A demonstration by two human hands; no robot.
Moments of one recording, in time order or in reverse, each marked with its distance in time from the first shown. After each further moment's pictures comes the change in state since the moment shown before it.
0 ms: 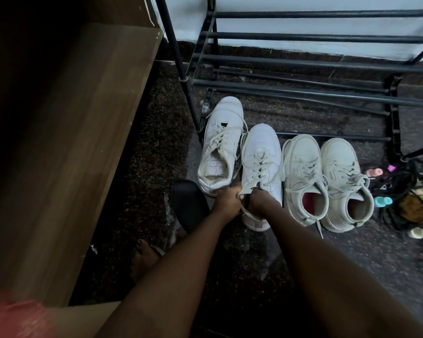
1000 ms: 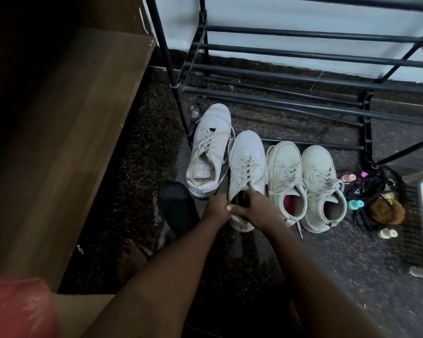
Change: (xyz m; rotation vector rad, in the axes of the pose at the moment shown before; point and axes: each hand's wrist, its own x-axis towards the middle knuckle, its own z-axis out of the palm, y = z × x) left_hand -0.006 0.005 0.013 0.190 0.000 -0.063; right_hand -0.074 0.014 -0.024 0.243 0.232 -0.262
